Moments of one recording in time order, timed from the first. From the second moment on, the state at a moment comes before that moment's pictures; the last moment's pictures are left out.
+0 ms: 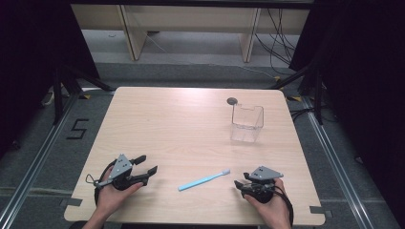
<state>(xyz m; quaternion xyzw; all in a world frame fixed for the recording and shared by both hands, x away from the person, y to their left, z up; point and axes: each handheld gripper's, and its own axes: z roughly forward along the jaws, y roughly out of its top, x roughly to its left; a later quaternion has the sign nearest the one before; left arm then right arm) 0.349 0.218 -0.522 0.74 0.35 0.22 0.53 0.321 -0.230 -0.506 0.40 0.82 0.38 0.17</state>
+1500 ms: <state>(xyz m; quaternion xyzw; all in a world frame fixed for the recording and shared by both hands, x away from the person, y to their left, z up) 0.361 0.171 -0.477 0.86 0.27 0.12 0.42 0.322 -0.232 -0.487 0.39 0.84 0.34 0.17</state>
